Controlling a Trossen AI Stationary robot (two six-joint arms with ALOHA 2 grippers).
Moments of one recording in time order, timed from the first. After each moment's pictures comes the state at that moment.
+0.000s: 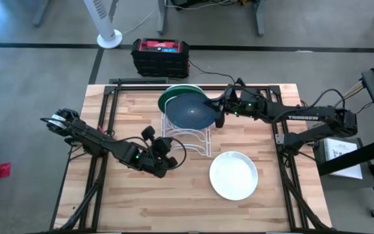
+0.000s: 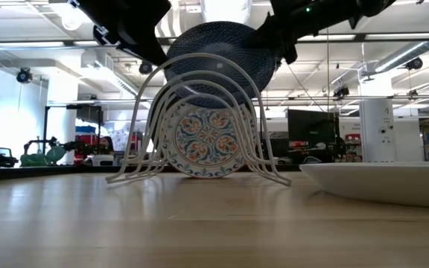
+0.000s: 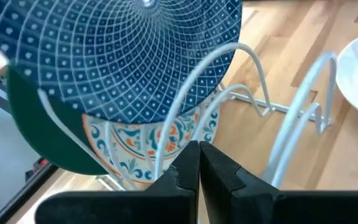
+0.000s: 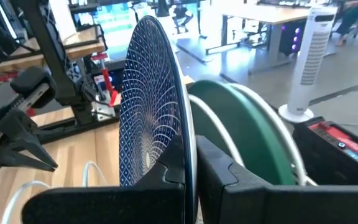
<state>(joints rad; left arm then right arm) -0.40 1.52 1.07 -0.54 -1.01 -0.58 -0.25 1.24 0.86 0.19 0.07 0.12</state>
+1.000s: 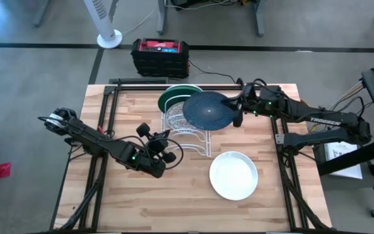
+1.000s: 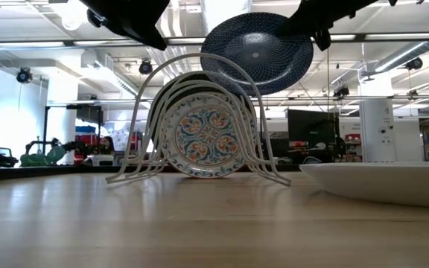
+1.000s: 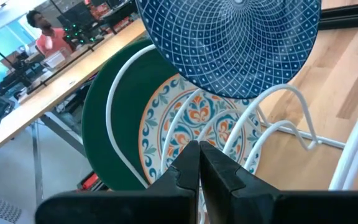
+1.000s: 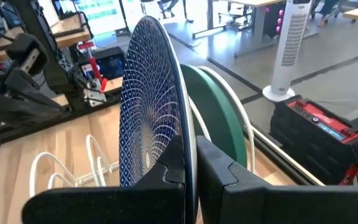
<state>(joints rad) -0.41 1.49 1.07 -0.53 -1.22 -0.50 -0.26 0.98 0.86 -0.16 0.10 0.16</state>
